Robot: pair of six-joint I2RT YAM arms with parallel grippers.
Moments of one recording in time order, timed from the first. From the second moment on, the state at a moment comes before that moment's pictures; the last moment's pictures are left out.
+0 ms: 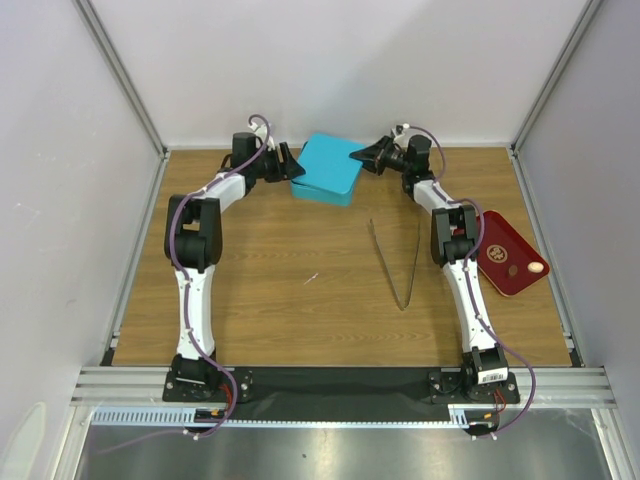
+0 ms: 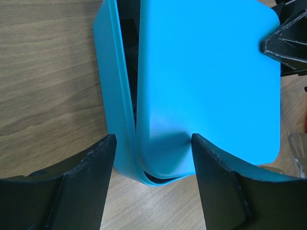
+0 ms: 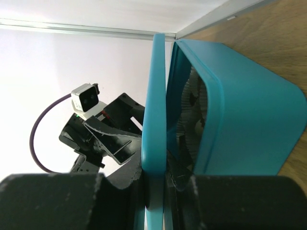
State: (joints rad) left arm -0.14 2.33 1.77 0.03 0.53 -0.34; right arm 0.16 2.92 2.44 0.50 -0.95 1.42
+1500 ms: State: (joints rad) left arm -0.14 2.33 1.78 -0.02 0.54 -0.34; right arm 0.12 2.95 2.48 0.52 -0.91 1.47
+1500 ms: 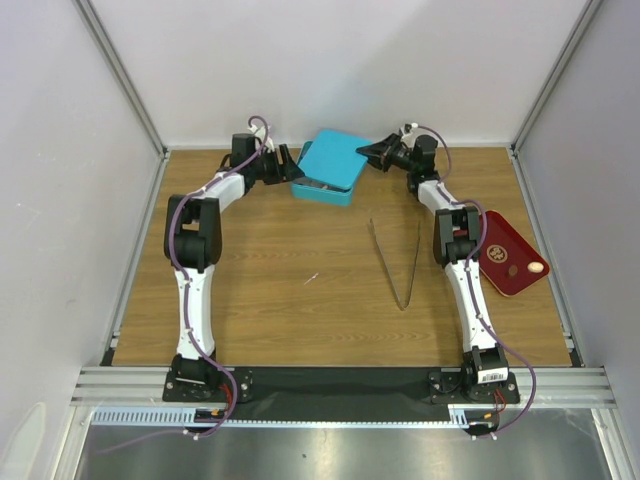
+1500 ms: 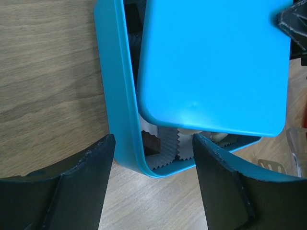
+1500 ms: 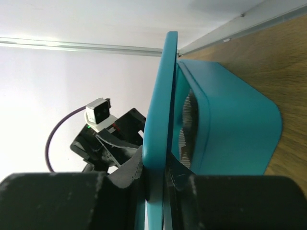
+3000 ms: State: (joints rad) left arm -0.10 2.30 1.78 0.03 0.61 -0.37; right arm 0.17 2.96 2.49 0.59 -0.95 1.51
